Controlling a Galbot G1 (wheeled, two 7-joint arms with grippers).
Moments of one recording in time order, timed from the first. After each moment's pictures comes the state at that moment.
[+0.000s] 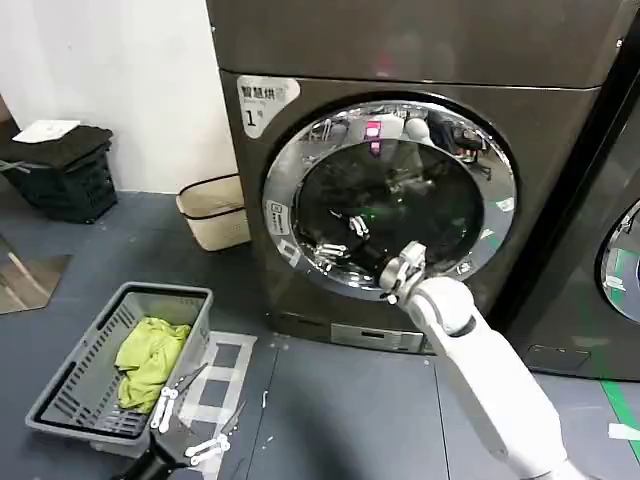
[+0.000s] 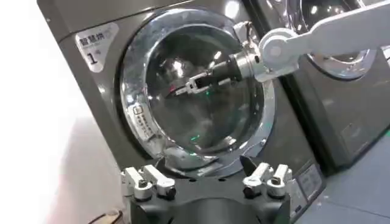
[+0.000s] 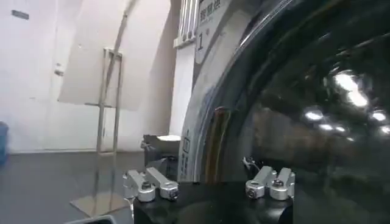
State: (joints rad) left arm 1.80 -1.45 -0.89 -2.18 -0.01 -0.44 0.65; right arm -0.49 1.25 0.01 1.53 0.47 -0.14 -0.41
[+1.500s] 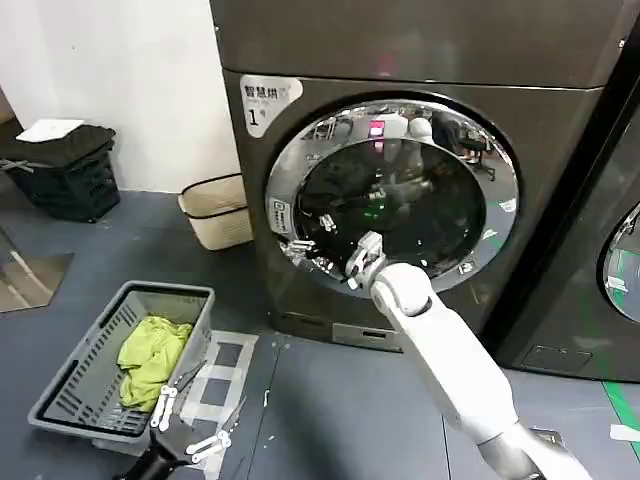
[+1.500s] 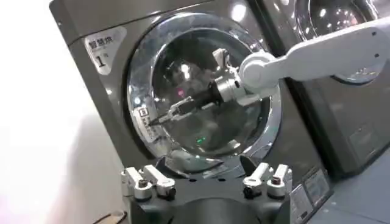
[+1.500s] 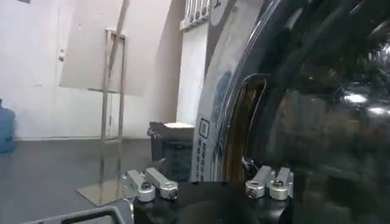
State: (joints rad) left arm 1.80 -1.47 -0.88 -2.18 -0.01 -0.44 0.64; right arm -0.39 1.38 -0.05 1.32 0.40 -0.14 -0.41
